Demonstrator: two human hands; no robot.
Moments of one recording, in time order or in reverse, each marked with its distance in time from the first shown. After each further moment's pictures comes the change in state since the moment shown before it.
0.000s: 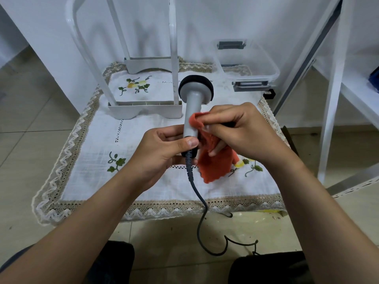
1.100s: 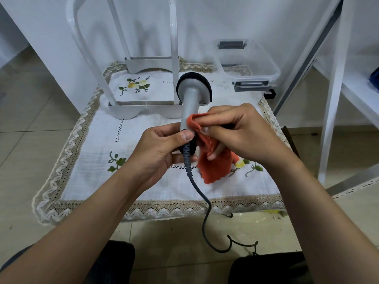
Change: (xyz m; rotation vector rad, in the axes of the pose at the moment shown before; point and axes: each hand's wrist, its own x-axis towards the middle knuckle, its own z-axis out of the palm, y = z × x) left_hand 0.002 0.003 0.000 -0.097 0.034 -0.023; right_hand -0.001 -0.010 0.005 0.045 -0.041 0.007
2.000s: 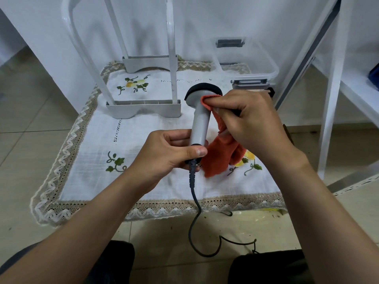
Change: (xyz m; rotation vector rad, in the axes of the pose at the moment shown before) left_hand -0.007 -0.004 0.009 0.265 -0.005 -0.038; right_hand 0.008 0.012 -0.014 -0.503 0.327 -0.224
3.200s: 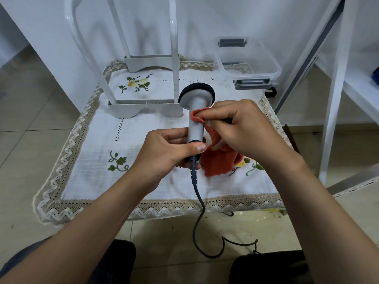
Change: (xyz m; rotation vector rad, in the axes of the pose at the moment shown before) left_hand 0.003 -0.003 0.000 -0.007 0.087 0.027; right_hand -0.004 -0.019 0.006 0.209 -0.225 0.207
